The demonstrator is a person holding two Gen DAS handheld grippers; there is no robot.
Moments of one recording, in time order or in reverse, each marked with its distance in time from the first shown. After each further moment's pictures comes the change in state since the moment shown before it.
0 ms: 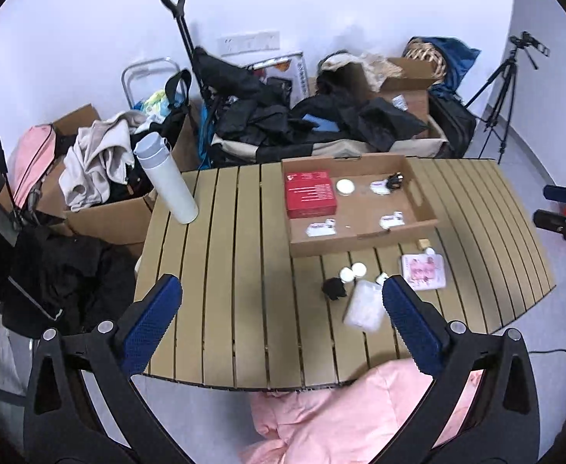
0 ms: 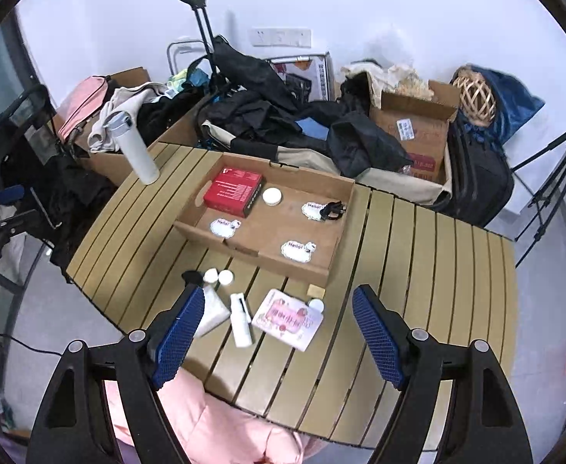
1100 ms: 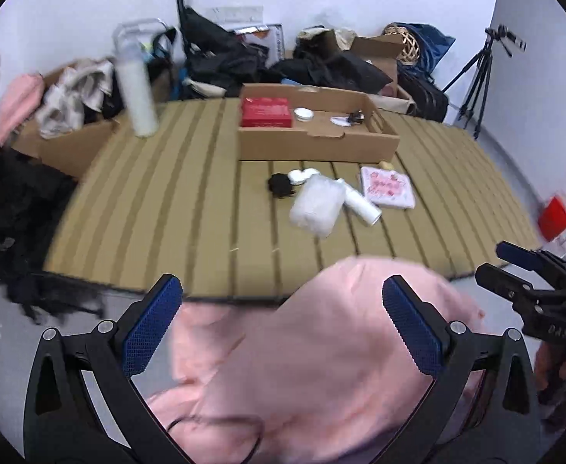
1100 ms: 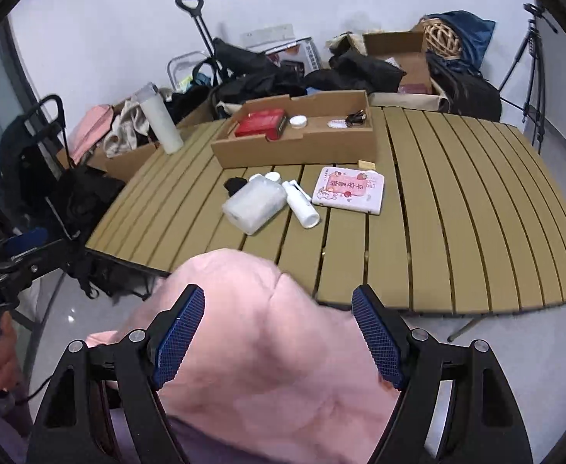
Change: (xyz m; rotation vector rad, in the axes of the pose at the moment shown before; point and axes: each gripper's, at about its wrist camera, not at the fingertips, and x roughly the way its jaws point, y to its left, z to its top) left arm 0.057 -0.056 -0.184 -0.106 -0.016 -0.139; right arm 0.046 0.083 -0.223 0.183 -0.128 0.097
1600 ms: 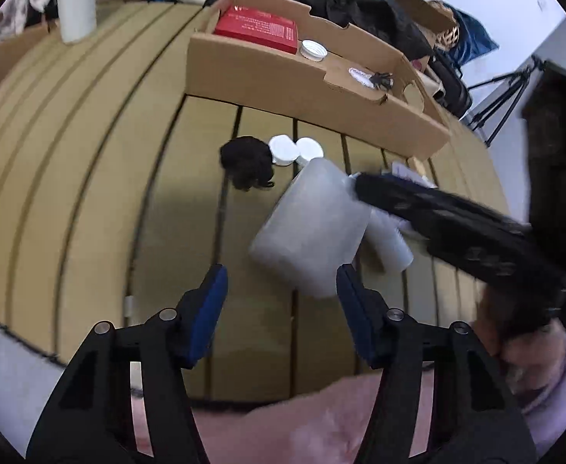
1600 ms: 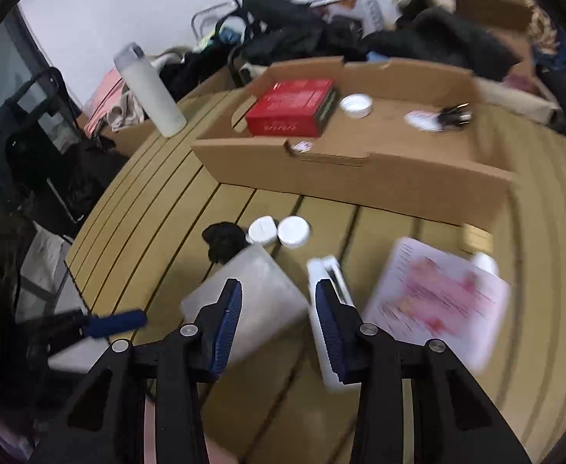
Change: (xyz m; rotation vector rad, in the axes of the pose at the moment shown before) left arm 0.178 0.010 0.036 -0.218 0.218 -0.155; right arm 0.226 -0.012 0.115 -0.074 0.190 0.175
